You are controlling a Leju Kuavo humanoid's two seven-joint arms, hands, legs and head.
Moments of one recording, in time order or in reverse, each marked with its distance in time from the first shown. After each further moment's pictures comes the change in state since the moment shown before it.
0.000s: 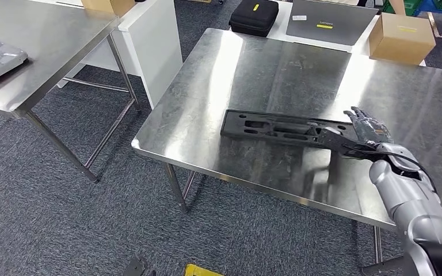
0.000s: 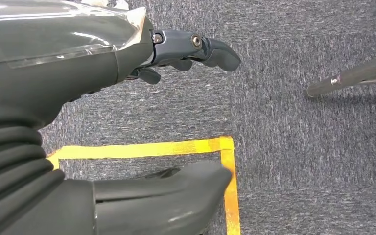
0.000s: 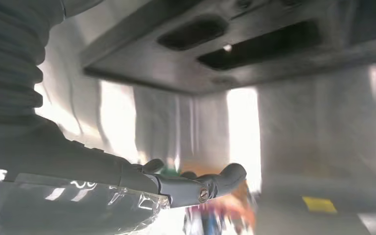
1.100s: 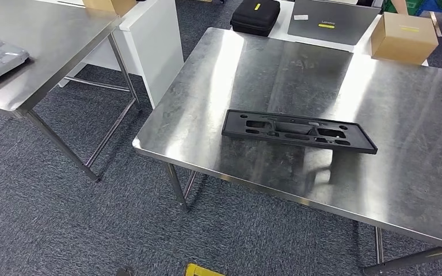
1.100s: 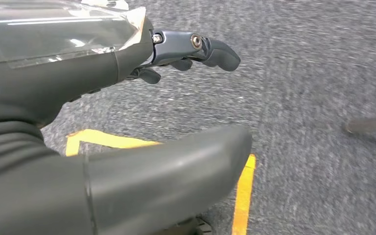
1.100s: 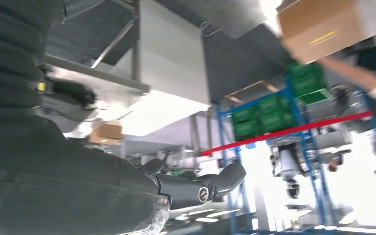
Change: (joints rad) left arm 0.054 -0.004 0.087 0.000 0.114 0.043 -0.007; right arm -0.543 -0.571 0.145 -0.248 -0.340 0.442 0.103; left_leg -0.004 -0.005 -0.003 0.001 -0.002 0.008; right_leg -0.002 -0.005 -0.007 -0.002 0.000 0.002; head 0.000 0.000
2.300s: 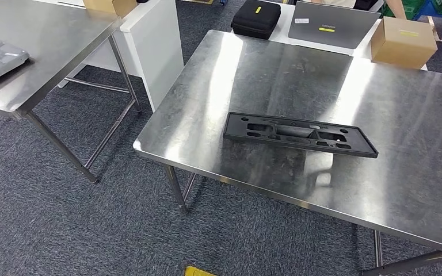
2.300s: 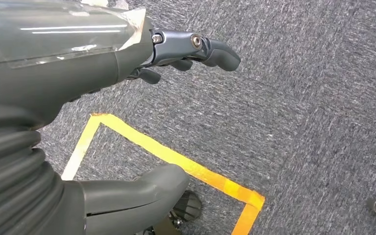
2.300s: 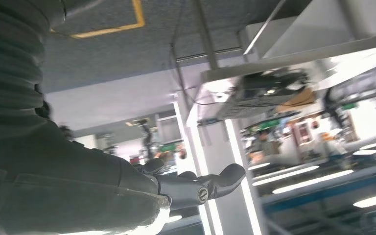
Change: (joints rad) left arm 0.051 -0.013 0.174 -0.005 0.158 0.070 -0.040; right arm 1.452 0.503 -1.875 -0.537 0.401 -0.533 -0.446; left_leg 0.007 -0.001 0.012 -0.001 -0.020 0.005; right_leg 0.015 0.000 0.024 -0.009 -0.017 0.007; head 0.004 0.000
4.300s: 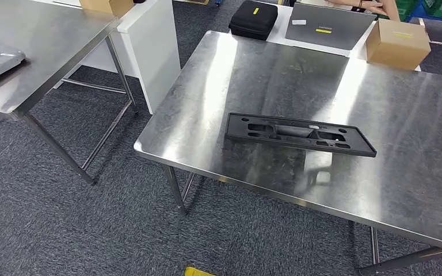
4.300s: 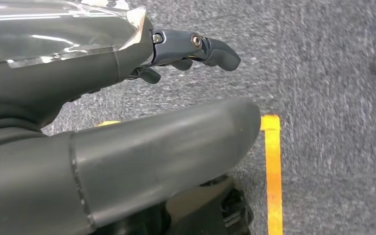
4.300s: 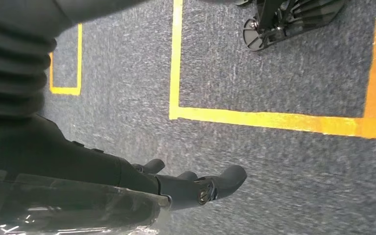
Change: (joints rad) left arm -0.002 0.008 -0.292 0.016 -0.196 -0.139 0.107; right arm -0.104 0.433 -0.009 1.027 0.269 -0.027 0.500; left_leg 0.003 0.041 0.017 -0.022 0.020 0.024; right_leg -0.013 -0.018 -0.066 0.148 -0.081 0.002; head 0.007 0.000
